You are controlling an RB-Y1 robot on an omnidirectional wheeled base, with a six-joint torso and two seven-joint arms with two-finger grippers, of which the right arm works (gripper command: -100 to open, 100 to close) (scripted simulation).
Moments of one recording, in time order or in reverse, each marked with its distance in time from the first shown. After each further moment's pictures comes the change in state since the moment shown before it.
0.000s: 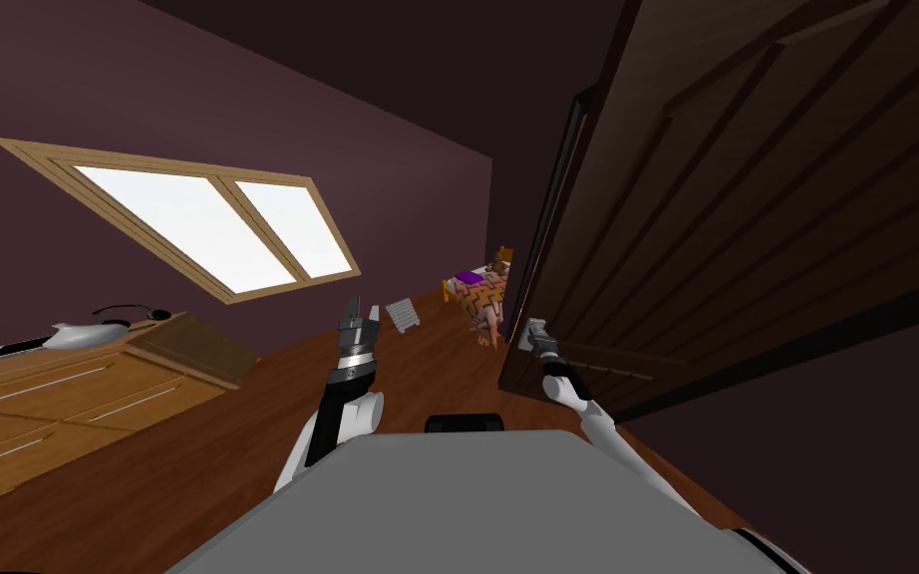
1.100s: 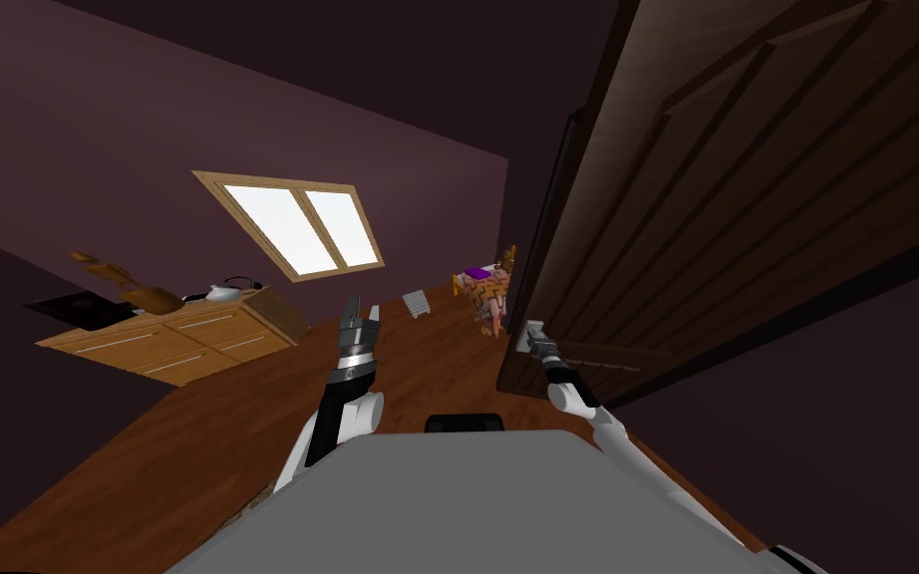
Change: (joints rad) arm 0.049 -0.089 0.095 -0.052 0.008 -0.036 -0.084
